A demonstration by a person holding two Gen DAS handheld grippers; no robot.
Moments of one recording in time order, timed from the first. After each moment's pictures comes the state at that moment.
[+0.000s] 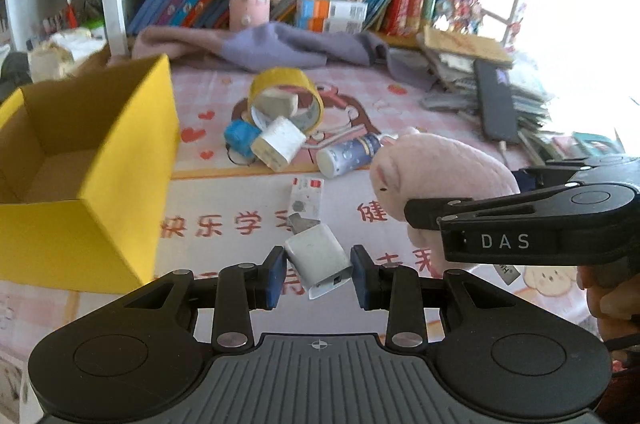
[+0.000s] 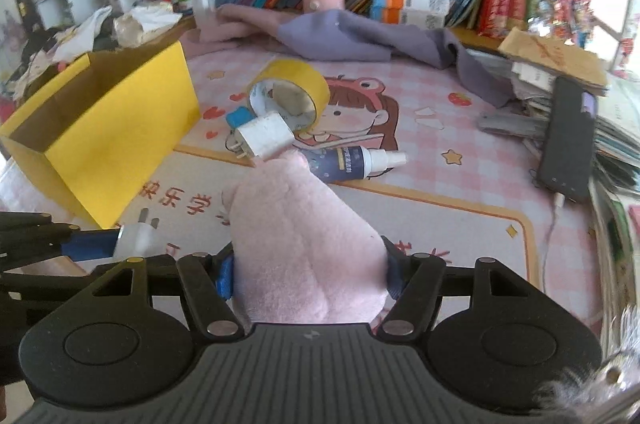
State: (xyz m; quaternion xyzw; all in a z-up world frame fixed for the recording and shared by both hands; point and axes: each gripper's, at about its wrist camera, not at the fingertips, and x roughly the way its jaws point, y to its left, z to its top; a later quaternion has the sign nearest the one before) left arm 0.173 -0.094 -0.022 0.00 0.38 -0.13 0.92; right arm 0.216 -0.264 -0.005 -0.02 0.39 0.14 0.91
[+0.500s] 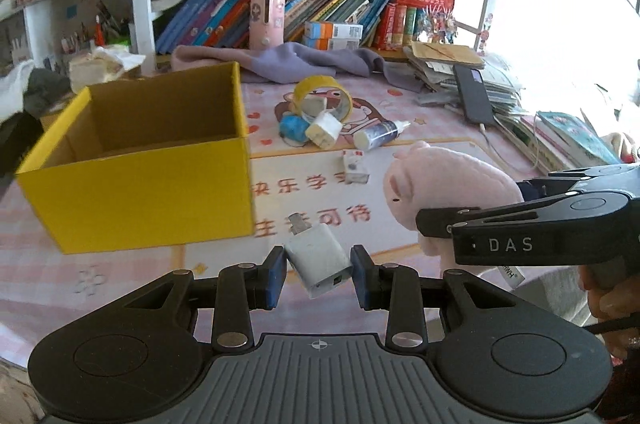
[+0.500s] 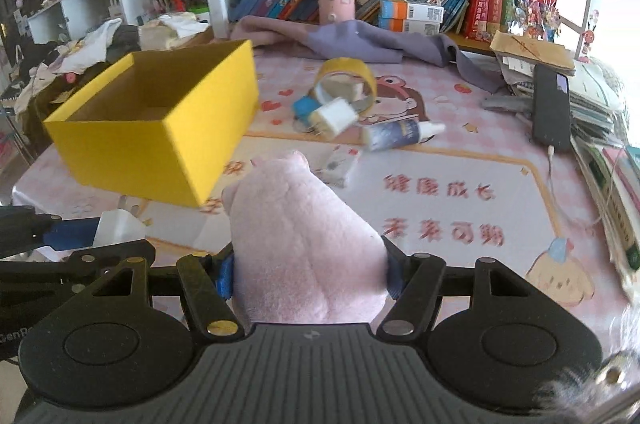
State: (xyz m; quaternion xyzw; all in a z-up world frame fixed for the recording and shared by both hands) left arm 0.081 0.020 -0.004 0.02 0.35 -0.17 0.92; right arm 0.102 -0.161 0.008 0.00 0.37 0.09 0.92
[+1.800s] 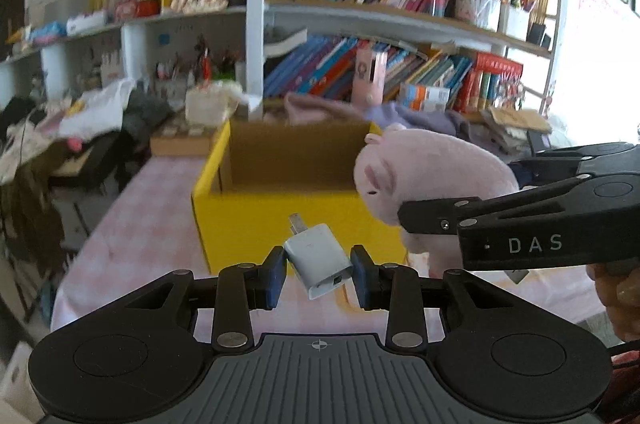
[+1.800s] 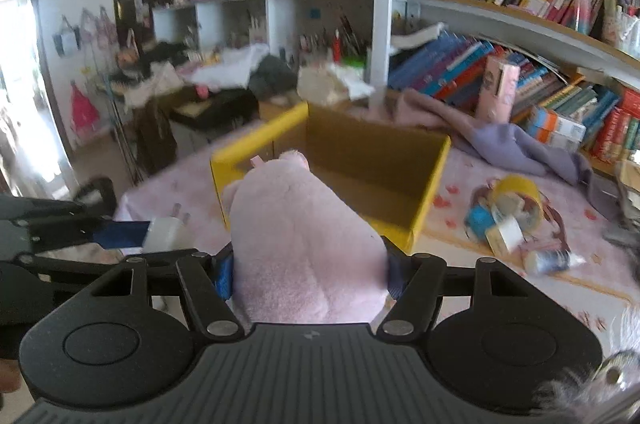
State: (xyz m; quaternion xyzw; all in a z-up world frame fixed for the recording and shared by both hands) left arm 0.072 0.152 0.036 0.00 0.27 -0.09 0.96; right arm 0.105 -0.008 0.063 -0.06 0.27 0.26 0.92
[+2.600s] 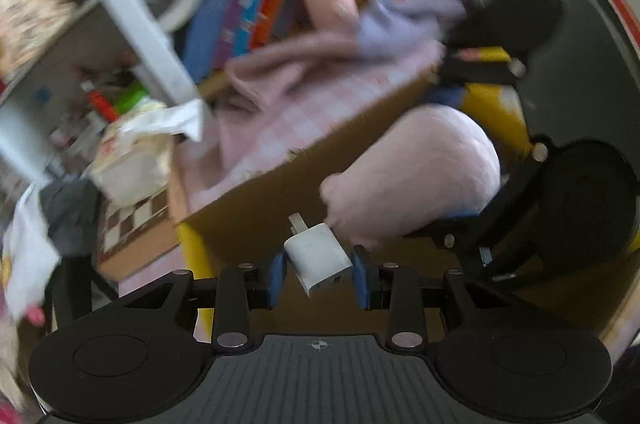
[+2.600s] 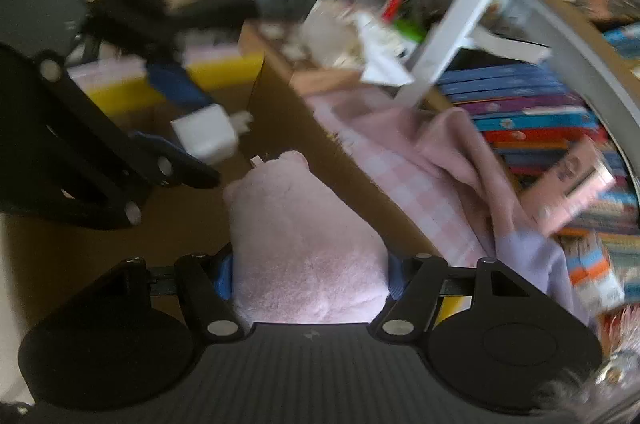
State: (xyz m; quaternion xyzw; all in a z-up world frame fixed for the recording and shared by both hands) left arm 0.349 0.128 -0.009 0.27 0.40 -0.19 0.86; right arm 0.367 0.066 -0.002 -0.33 0.32 0.32 0.83
